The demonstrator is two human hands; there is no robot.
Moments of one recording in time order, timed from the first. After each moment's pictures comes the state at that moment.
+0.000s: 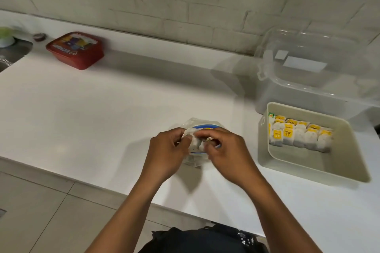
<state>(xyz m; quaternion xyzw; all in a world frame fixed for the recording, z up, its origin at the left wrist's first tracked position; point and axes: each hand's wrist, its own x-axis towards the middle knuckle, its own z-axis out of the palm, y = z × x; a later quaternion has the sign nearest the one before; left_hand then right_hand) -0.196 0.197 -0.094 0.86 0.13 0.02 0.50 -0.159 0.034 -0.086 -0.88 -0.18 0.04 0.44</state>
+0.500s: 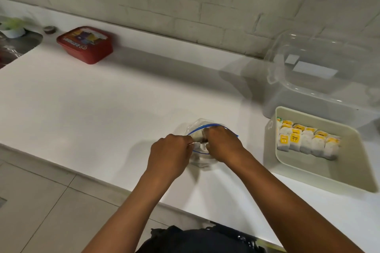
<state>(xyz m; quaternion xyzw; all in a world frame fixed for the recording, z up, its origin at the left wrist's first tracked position) -0.190 0.208 -0.115 0.99 0.08 -0.02 0.14 -0.101 0.068 -0.132 -0.96 -0.21 0.17 0.07</state>
